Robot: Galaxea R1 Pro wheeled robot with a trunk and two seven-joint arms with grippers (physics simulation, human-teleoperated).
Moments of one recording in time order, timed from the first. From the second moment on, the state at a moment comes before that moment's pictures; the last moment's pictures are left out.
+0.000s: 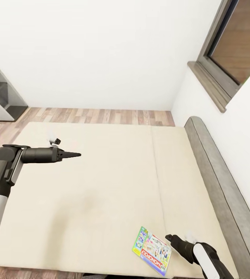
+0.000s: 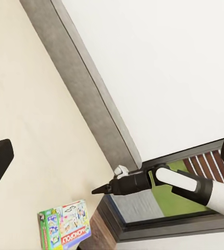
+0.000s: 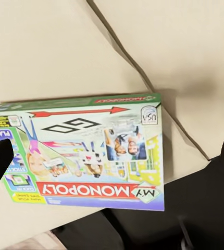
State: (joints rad) left arm -0.97 0.38 0.02 -1.11 0.07 1.01 -1.57; right arm -0.31 -0.07 -0.07 -0.90 -0.78 0.59 -0.19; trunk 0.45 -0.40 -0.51
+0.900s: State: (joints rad) left arm -0.97 0.38 0.02 -1.11 0.08 1.01 -1.57; right arm -0.31 -0.07 -0.07 -0.90 -0.78 0.59 -0.19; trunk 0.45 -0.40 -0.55
